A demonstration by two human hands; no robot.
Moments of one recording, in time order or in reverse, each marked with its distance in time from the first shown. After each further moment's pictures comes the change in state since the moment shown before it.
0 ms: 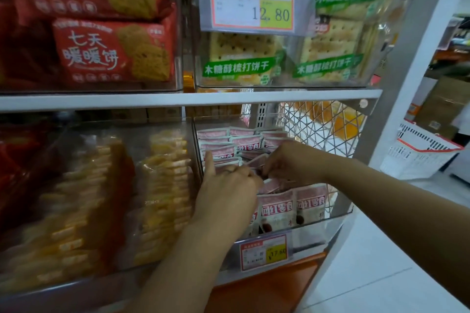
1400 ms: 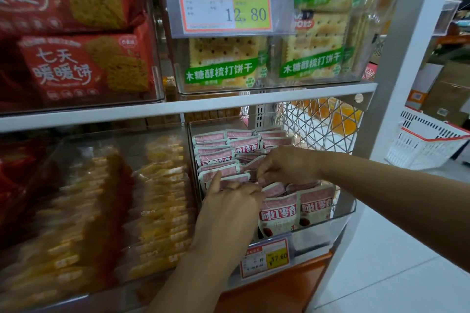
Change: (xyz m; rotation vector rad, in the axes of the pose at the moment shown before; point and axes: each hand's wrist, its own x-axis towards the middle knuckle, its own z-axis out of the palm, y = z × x) left_hand -0.011 0.009 0.015 0.051 0.058 0.116; right_hand 0.011 0.008 0.003 0.098 -0.184 -0.031
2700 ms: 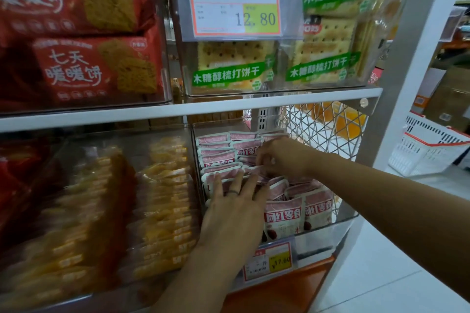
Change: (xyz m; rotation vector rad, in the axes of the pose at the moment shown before) left_hand 0.005 0.000 0.001 0.048 -0.144 -0.051; right_hand 0.021 0.014 0.001 -0.190 0.272 0.079
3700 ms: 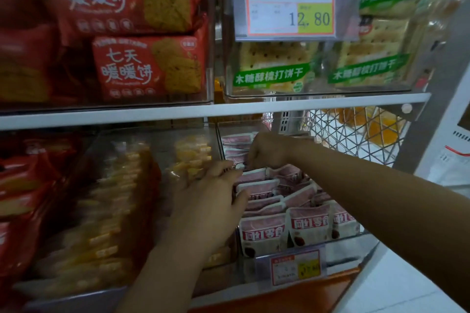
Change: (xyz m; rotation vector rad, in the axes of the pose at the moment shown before) left_hand -0.029 -0.061 -0.023 -0.319 0.126 -0.326; right_hand 0.066 -0.051 -0.007 0.116 -0.204 0.024
